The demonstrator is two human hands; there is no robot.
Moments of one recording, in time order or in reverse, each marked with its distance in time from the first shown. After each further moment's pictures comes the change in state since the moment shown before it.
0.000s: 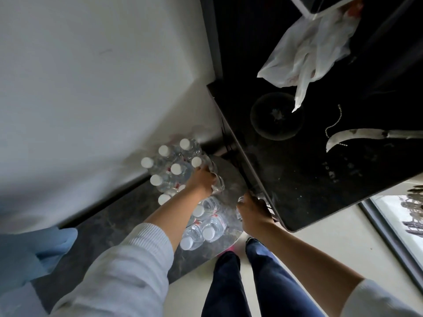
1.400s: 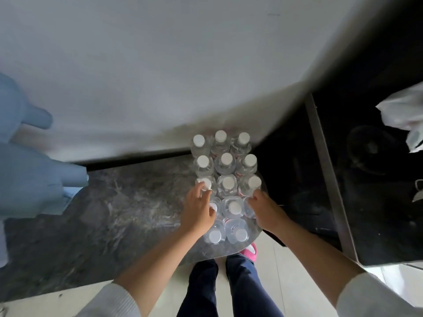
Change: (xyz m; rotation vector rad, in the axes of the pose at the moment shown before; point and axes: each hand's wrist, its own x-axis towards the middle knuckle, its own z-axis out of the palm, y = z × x) left_hand -0.088 -0.083 0.108 -0.625 0.458 -0.221; right_hand 0.059 -0.057 -0.001 -0.248 0.063 -0.121
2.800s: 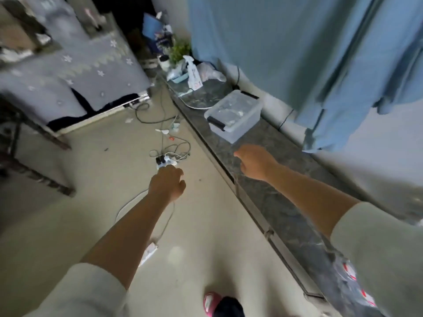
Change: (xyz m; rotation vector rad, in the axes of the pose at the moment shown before) left_hand -0.487 -0.119 -0.058 -0.005 0.385 -1.254; right_hand -0.171 -0.401 0.005 -0.510 0.206 -1.301
